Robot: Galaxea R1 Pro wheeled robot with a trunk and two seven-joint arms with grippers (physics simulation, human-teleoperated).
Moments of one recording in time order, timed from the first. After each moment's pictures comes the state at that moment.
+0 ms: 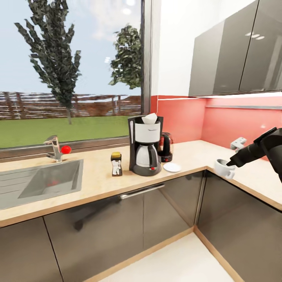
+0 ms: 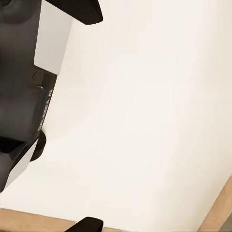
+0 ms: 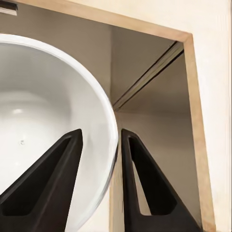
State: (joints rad) left arm -0.13 0.19 0.03 -0.03 0.65 0.06 -0.61; right arm -1.15 -0.54 0.14 -1.02 0.87 0.88 1.43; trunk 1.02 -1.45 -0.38
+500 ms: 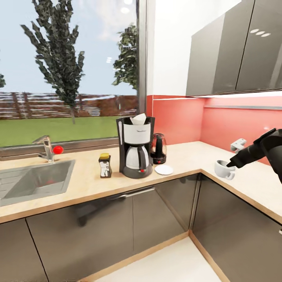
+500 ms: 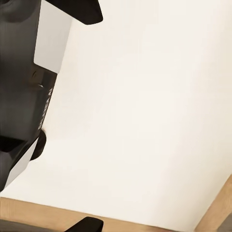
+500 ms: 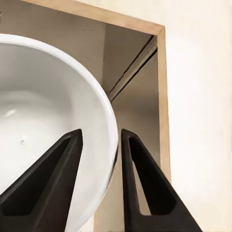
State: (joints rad) left arm -0.13 0.19 0.03 -0.03 0.65 0.06 -0.61; right arm -1.15 -0.54 0.14 -1.00 0.87 0.88 1.42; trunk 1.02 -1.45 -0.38
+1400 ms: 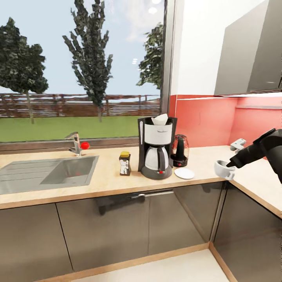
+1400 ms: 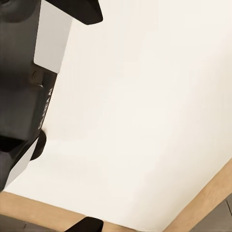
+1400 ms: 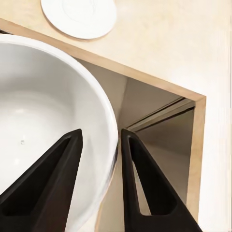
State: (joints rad) left arm -0.13 0.19 0.03 -0.03 0.65 0.06 -0.61; right arm -1.15 -0.54 0.14 -1.00 0.87 0.88 1.42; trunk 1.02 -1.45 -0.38
